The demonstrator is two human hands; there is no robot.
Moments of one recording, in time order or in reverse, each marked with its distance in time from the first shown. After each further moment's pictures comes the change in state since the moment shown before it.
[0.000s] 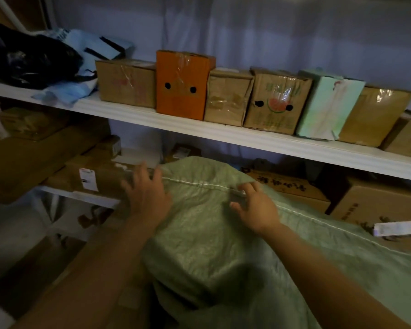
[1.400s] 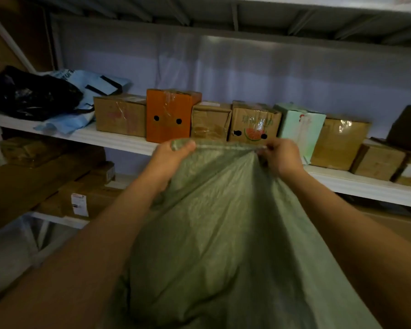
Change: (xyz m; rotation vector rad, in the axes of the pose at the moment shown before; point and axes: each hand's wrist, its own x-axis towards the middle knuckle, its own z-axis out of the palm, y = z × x) left_hand 0.025 0.099 -0.129 -1.298 -0.187 -0.026; right_hand 0.051 0.000 -0.167 0.220 0.364 0.038
